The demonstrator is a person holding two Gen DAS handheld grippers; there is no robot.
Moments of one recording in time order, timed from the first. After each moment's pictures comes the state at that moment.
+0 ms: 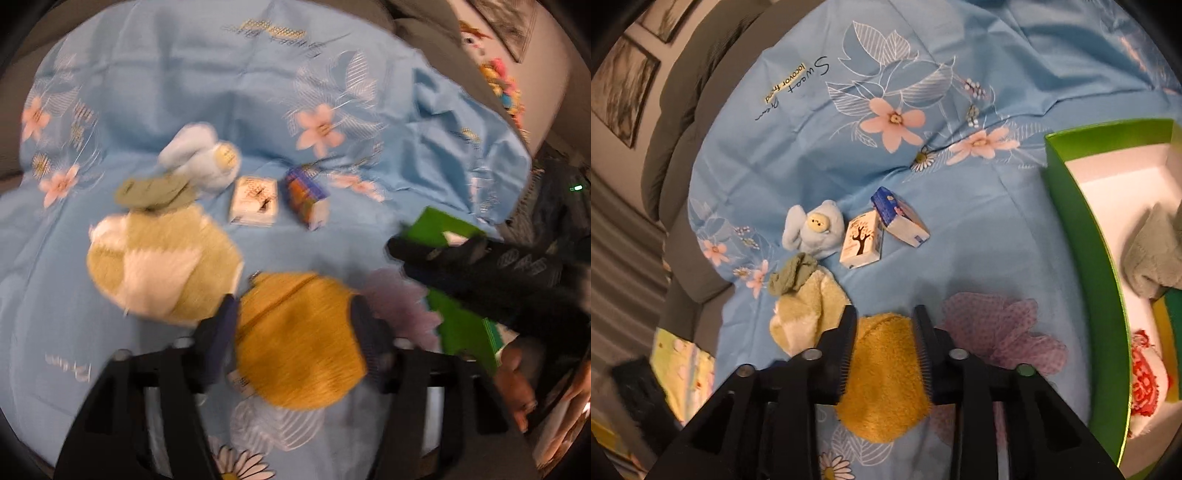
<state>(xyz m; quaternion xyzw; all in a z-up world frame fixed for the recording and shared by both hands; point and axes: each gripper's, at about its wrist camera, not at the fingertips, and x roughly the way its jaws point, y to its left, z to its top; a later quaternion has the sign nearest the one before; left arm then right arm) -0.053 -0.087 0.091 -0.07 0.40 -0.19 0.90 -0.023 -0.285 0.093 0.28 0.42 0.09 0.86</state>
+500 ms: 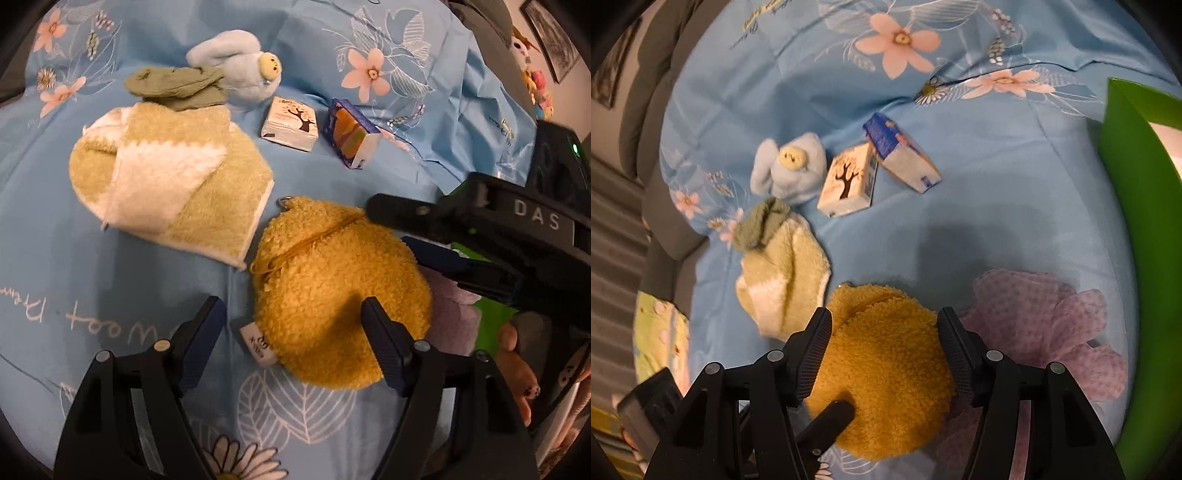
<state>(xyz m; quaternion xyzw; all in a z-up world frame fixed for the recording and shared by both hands) -0.045 -0.069 0.023 -0.14 0.49 -0.15 0.85 0.019 -0.246 0.043 0.22 0.52 0.10 0.82</state>
